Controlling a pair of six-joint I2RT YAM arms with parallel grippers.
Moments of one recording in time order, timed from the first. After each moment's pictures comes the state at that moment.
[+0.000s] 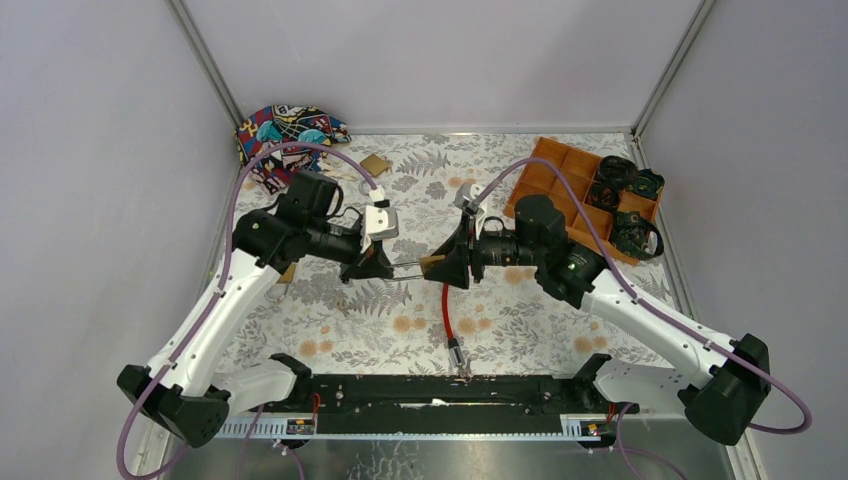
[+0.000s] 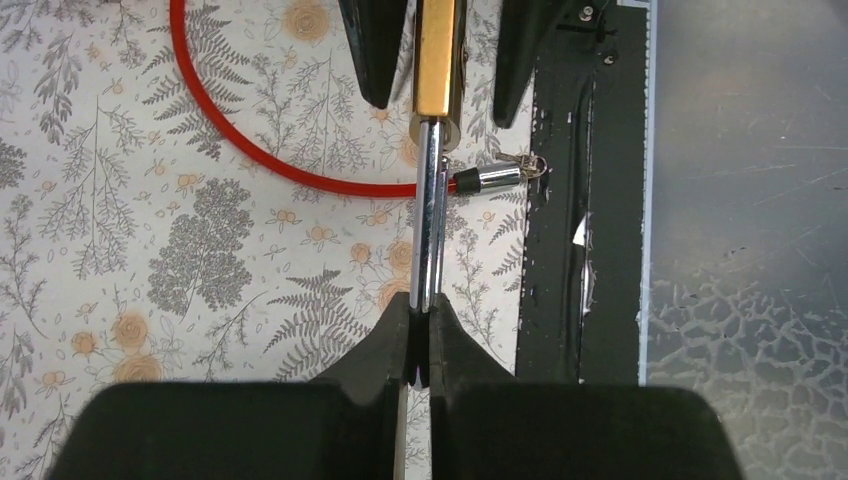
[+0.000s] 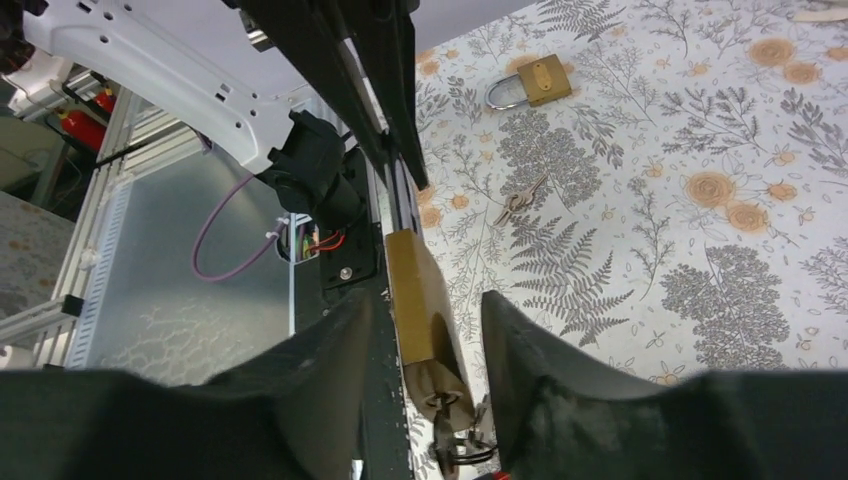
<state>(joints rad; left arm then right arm) -0.47 1.14 1.30 -1.06 0.86 0.65 0.77 1.12 0.94 -0.05 -0.69 0.18</state>
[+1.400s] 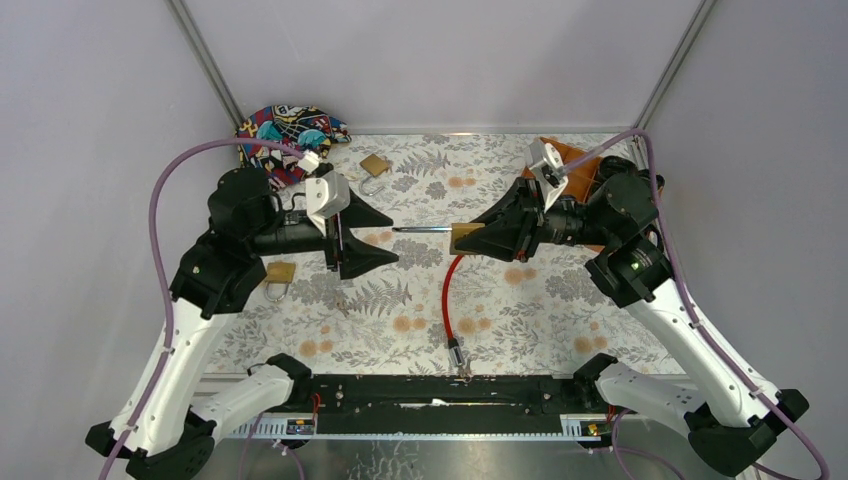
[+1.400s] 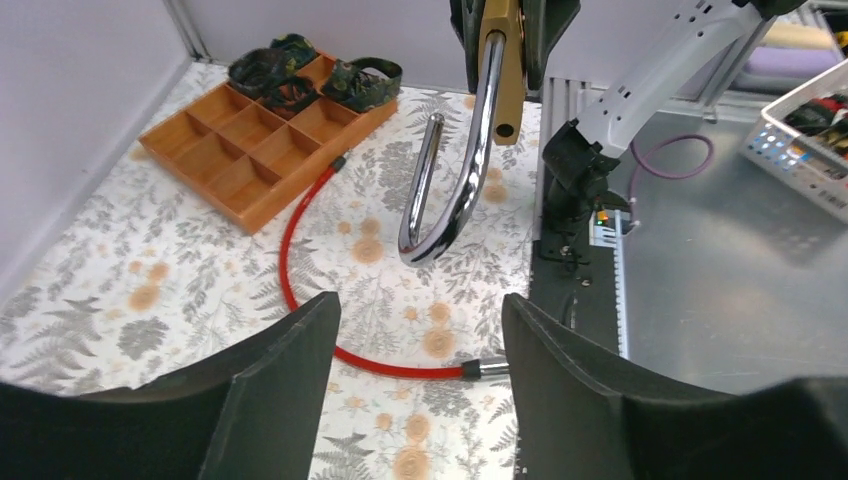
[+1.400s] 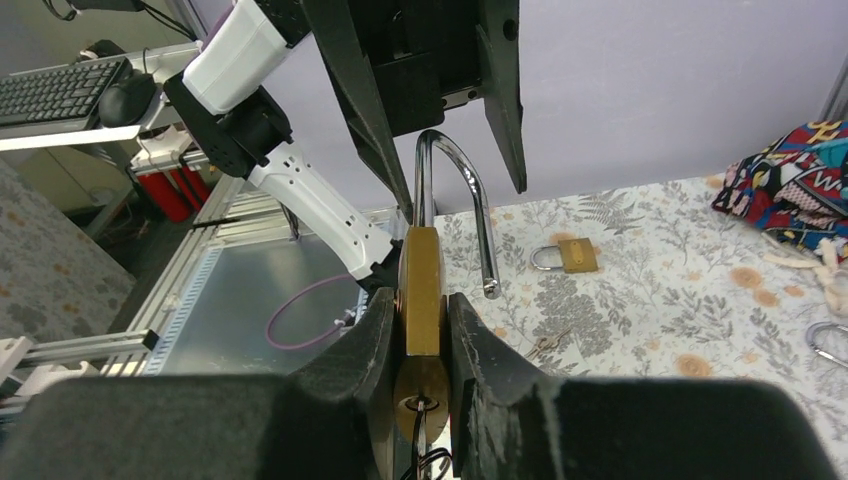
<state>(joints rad) -0.47 0.94 1.37 -0.60 0.92 0.12 0.61 0.98 1.15 0.04 -0.94 0.38</state>
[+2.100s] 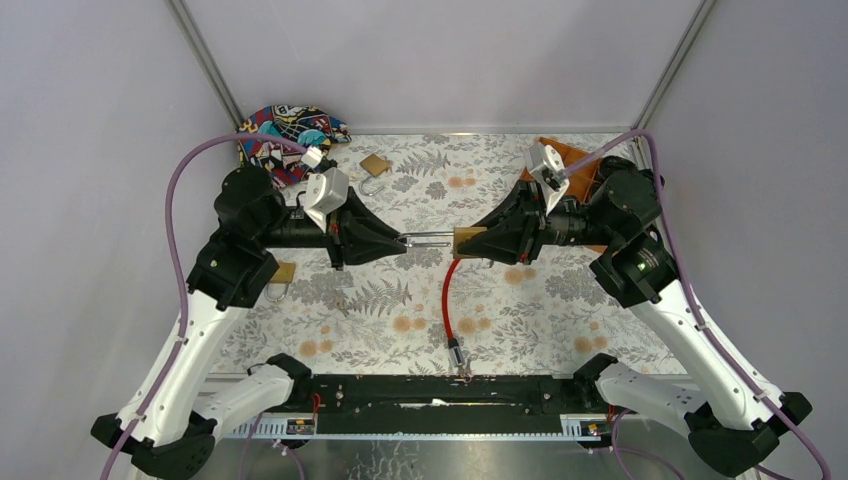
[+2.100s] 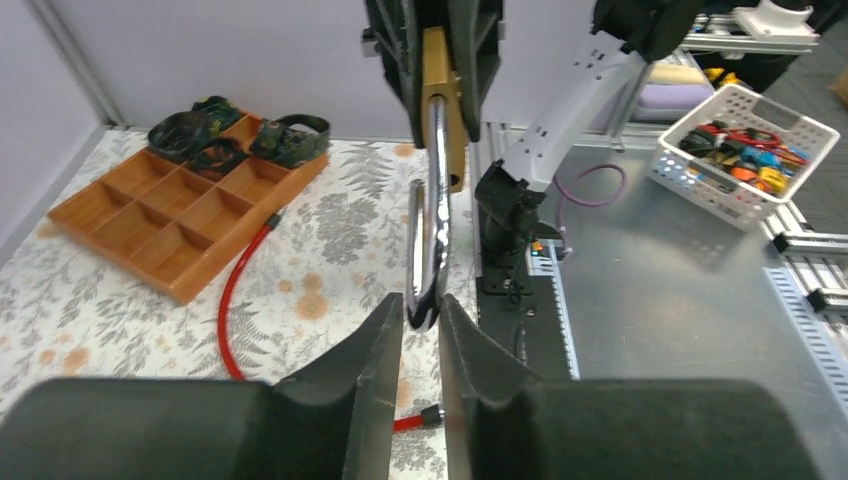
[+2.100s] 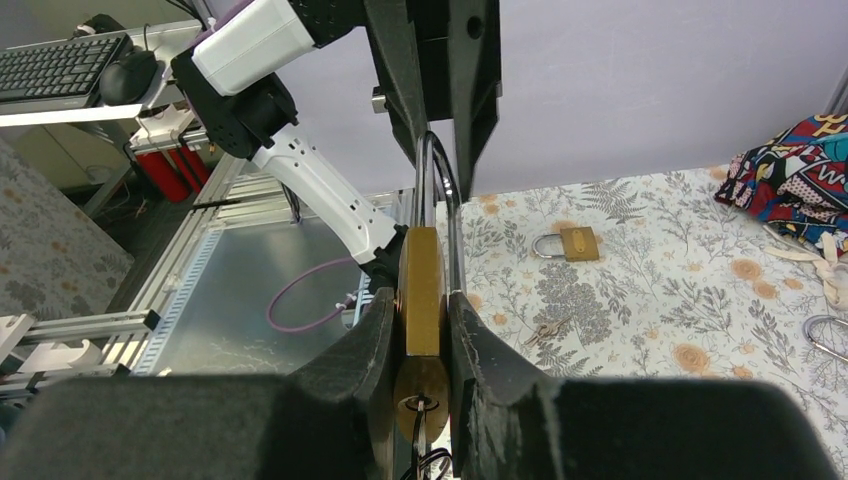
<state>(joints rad) -0.47 0.94 1.29 -0.36 1.07 -0.01 0.61 0.97 1.20 -0.07 -0.96 0.31</state>
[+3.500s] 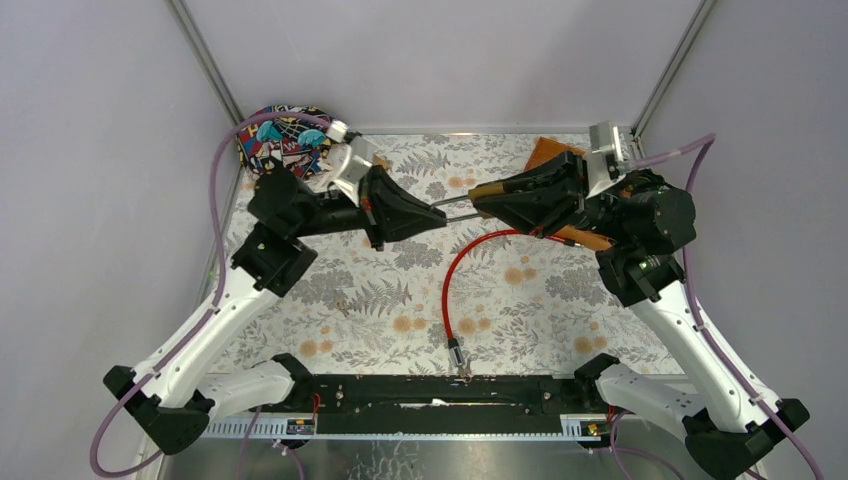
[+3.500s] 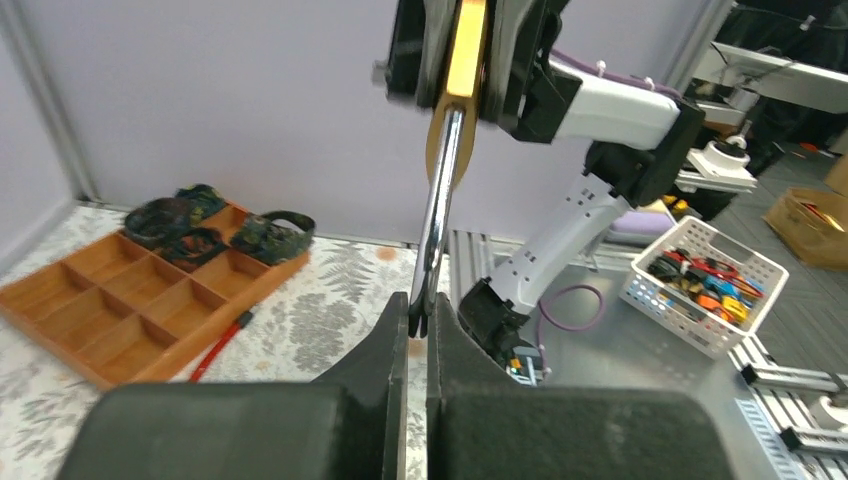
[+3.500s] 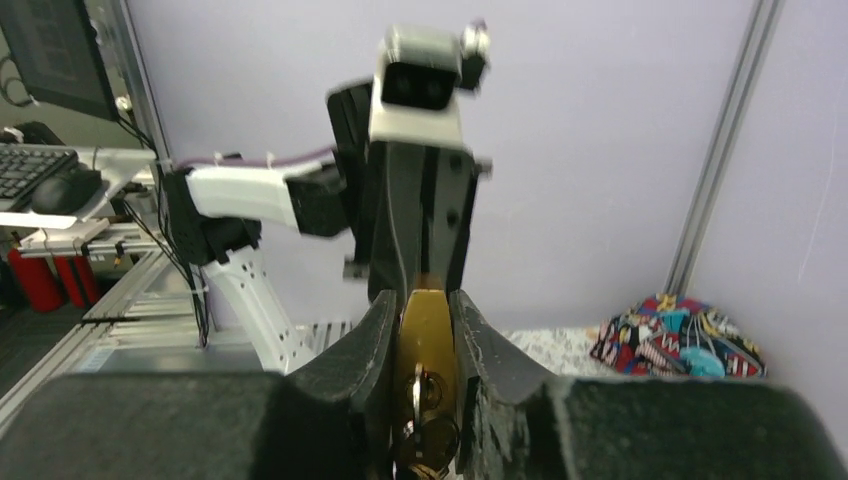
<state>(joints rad) -0.64 1.07 1.22 0.15 0.87 -0.39 0.55 0.97 1.14 0.37 -0.84 0.44</state>
